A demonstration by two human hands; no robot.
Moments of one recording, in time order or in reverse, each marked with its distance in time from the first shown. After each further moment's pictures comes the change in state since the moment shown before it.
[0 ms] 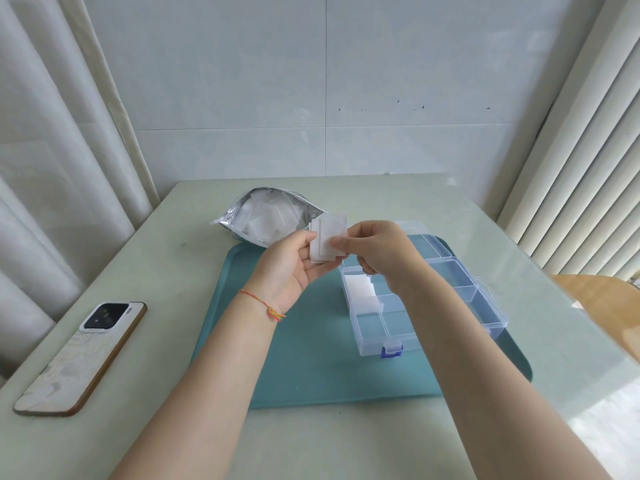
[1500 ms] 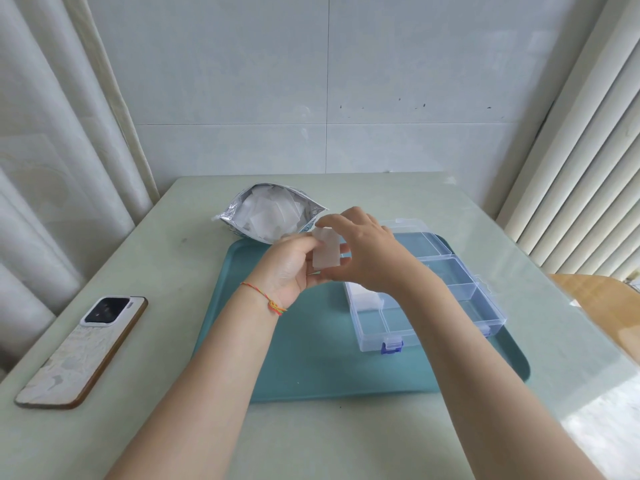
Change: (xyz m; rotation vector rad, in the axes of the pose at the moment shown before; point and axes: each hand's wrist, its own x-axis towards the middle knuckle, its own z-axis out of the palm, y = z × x) left_hand -0.004 0.002 0.000 0.215 -0.046 -0.023; right_hand -0.005 0.001 0.008 -0.980 -0.069 -0.470
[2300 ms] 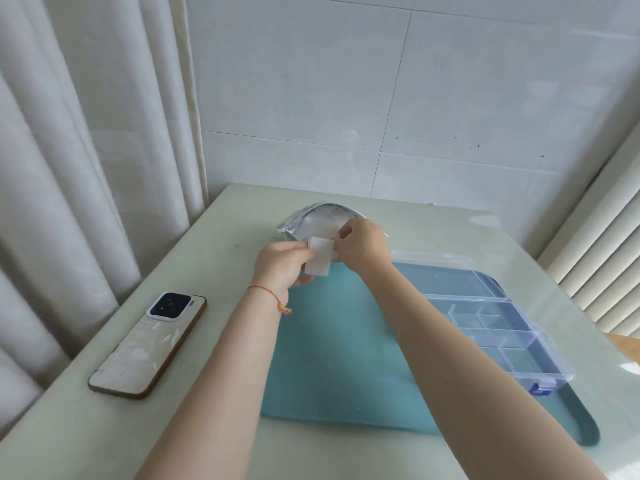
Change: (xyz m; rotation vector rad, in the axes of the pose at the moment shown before) left_hand 0.010 0.017 -0.101 0.107 0.467 0.125; right_hand 0.103 -0.066 0.054 0.205 0.113 0.453
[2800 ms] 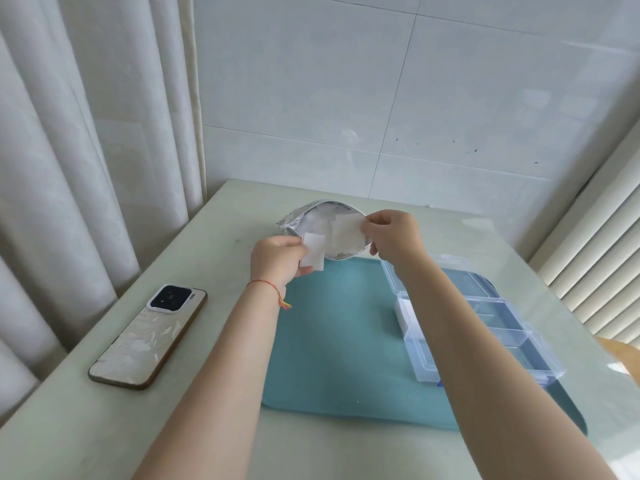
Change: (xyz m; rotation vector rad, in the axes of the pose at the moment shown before) left_hand 0.005 -0.001 -0.005 -0.066 0.082 0.026; right_hand -0.009 0.015 -0.043 0.375 0.026 0.037
